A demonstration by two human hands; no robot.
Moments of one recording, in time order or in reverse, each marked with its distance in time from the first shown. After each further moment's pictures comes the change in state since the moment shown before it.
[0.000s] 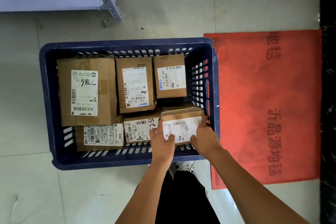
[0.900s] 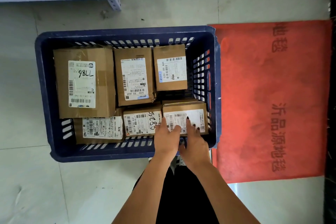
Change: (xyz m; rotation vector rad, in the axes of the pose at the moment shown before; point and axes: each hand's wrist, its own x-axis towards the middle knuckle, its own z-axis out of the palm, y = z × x) left_hand 0.000 0.008 0.012 0.013 -0.030 -0.125; right_hand -0.024 -0.008 0.046 0.183 0.037 -0.078
